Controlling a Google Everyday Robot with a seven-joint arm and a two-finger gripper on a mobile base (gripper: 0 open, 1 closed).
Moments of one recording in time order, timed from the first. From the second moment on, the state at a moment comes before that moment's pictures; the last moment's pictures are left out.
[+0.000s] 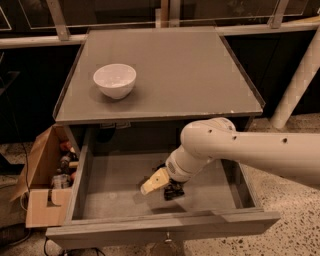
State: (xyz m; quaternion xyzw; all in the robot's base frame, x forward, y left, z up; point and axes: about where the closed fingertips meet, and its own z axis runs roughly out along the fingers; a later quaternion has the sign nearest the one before) arm 0.495 -0.043 0.618 -0.22 0.96 0.15 0.10
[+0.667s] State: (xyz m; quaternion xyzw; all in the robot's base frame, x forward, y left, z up) arm 0.494 -0.034 0.607 -0.22 0.96 0.17 0.08
